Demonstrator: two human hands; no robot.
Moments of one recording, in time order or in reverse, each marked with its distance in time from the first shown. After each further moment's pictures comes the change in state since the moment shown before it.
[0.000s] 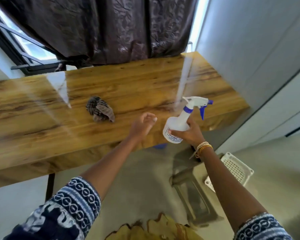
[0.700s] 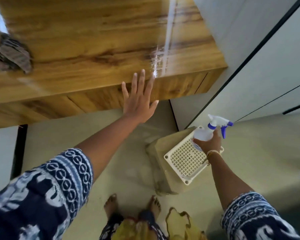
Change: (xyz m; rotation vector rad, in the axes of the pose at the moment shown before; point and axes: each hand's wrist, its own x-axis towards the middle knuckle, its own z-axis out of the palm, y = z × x) left_hand 0.026 -0.005 0.263 1.062 0.102 0.251; right_hand -0.003 0.304 -0.223 -0.365 0.244 0.448
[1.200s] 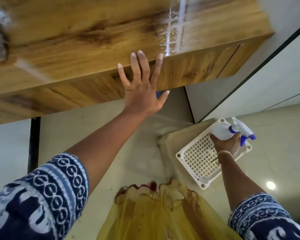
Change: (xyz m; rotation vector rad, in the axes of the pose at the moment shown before) left_hand 0.016 -0.003 0.058 0.306 0.286 -0.002; right_hand 0.040 0.049 0.066 0.131 0.162 0.219
